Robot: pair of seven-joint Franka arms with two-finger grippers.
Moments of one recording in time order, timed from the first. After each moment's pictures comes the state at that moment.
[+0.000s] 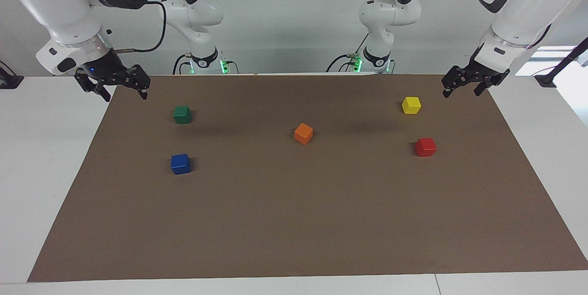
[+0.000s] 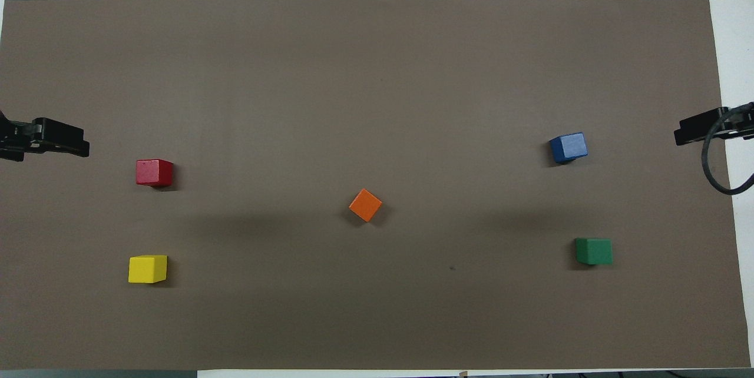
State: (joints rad) left arm -0.02 -0.02 0.03 -1.67 -0.01 1.60 0.02; right arm -0.04 0.01 -0.05 -1.61 -0.02 1.58 -0.14
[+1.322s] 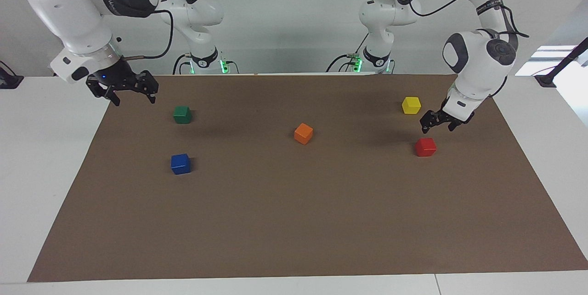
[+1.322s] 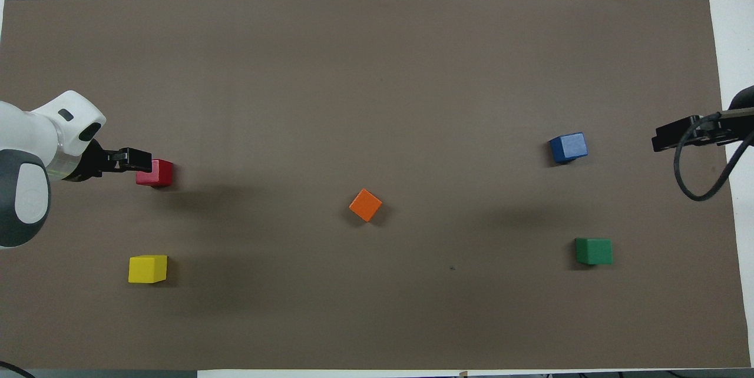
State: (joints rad) left arm -0.01 0.03 0.04 -2.10 -0.01 2.11 0.02; right arm -0.03 0.00 -0.03 -1.73 0.01 1.67 -0.13
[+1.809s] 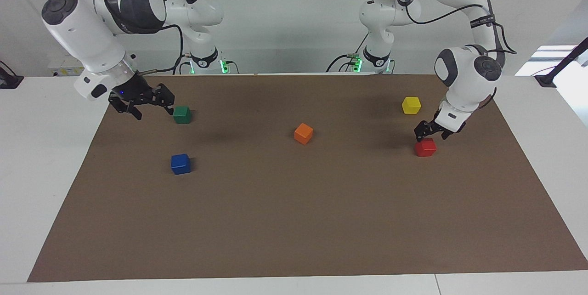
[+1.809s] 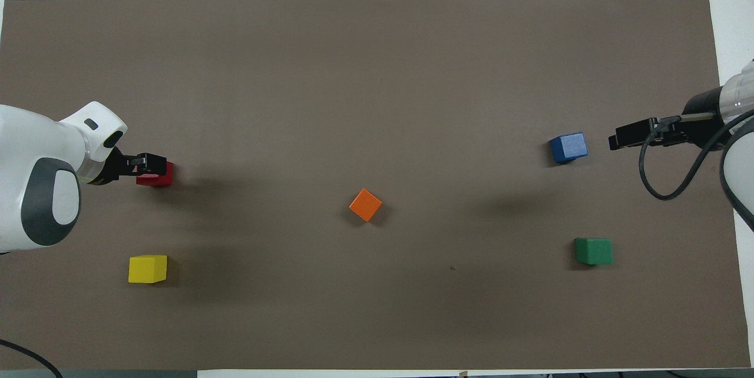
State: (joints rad) left arm -0.01 0.08 0.04 -2.17 -0.01 2.23 0.01; right arm -0.03 0.01 -0.03 -1.83 0.22 1.80 -0.19
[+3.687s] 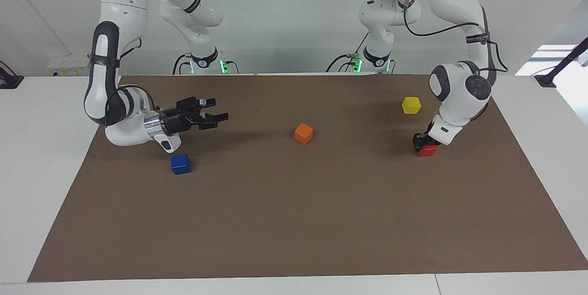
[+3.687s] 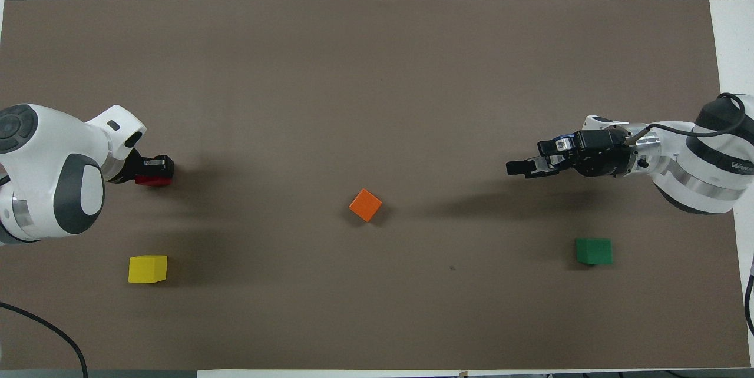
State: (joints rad) left arm -0.01 0.18 0.03 -2.14 -0.02 2.27 0.00; right arm -0.15 0.36 -0.02 -2.06 1.55 1.21 -0.65
